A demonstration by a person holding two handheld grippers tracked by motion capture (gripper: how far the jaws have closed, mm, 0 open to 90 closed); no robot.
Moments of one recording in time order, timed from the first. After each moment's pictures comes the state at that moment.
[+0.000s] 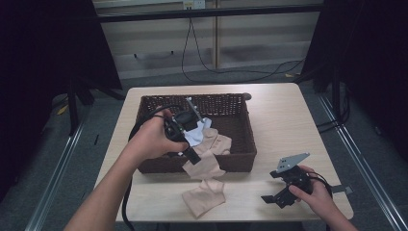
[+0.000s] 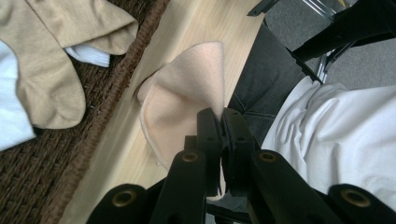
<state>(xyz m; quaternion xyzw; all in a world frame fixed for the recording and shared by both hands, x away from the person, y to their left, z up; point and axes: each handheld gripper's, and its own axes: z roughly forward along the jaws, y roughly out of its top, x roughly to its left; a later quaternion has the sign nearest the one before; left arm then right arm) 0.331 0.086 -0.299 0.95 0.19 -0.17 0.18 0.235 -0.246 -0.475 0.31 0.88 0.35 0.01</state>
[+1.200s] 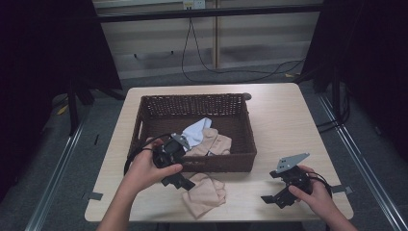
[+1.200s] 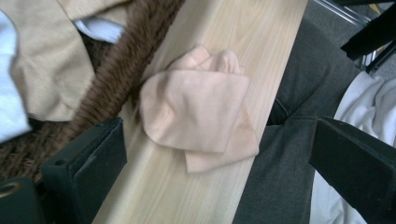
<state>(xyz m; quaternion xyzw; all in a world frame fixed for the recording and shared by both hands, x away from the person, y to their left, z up) 0.305 0.126 -0.376 0.95 0.17 -0.11 0.24 0.235 -0.245 -0.474 0.31 0.88 0.35 0.01</state>
